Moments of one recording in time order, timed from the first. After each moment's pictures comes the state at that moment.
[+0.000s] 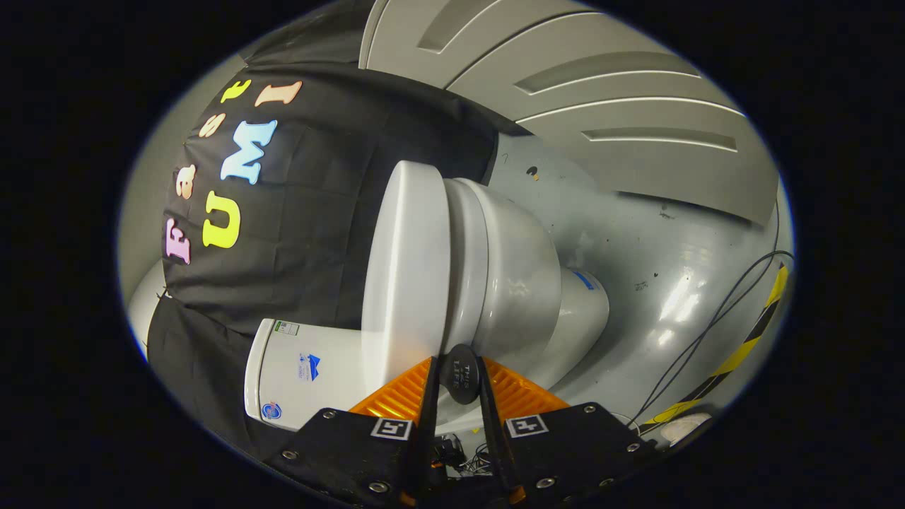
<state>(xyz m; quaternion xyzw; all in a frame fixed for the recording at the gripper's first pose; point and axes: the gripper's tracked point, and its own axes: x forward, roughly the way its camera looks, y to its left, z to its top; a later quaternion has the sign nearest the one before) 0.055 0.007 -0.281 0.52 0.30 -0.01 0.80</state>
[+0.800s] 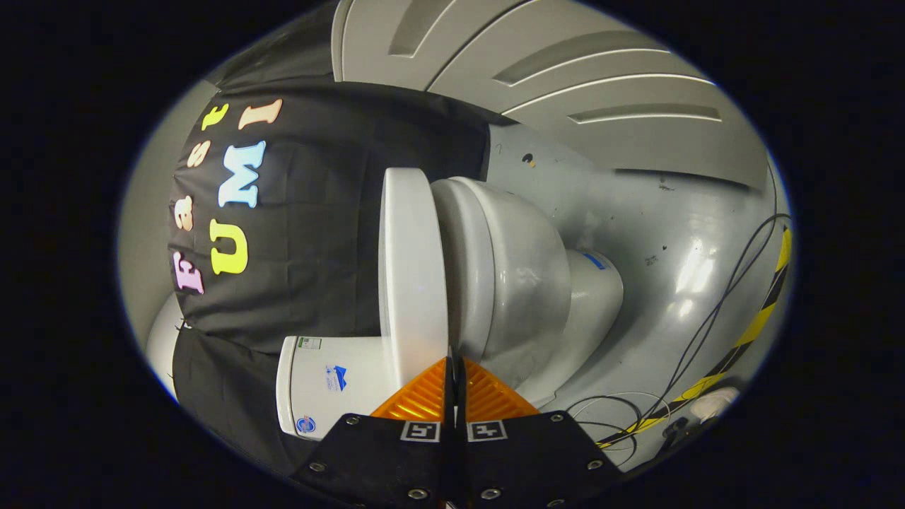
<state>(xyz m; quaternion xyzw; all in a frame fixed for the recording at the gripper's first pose) 0.054 0.010 -0.266 0.56 0.29 0.00 0.78</state>
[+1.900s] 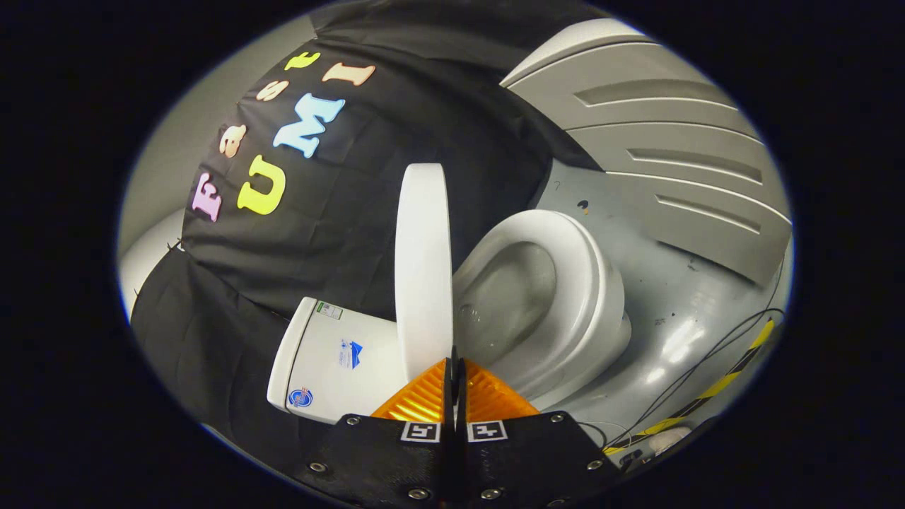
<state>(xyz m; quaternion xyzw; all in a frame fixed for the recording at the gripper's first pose) 0.055 0.052 -0.149 0.42 0.26 0.03 0.87</state>
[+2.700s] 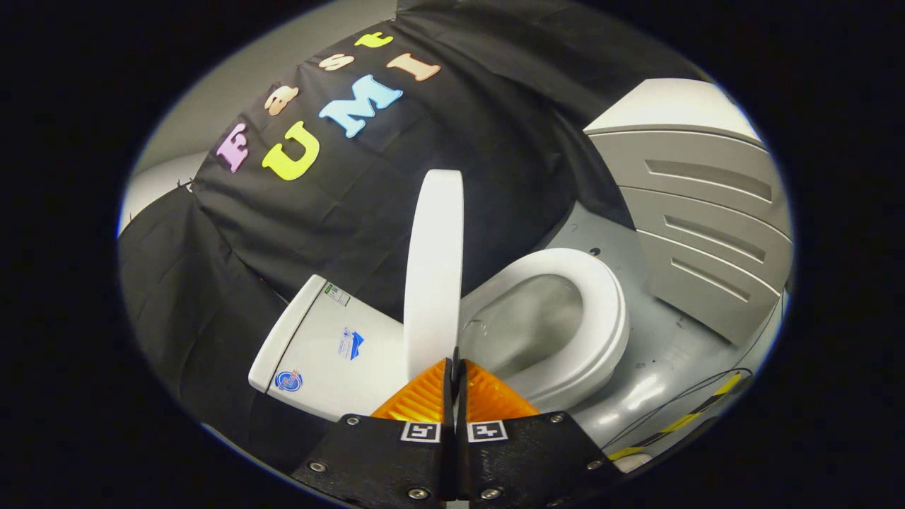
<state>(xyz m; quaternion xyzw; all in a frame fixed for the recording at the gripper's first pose) 0.058 0.098 -0.101 0.31 0.23 0.03 0.92</state>
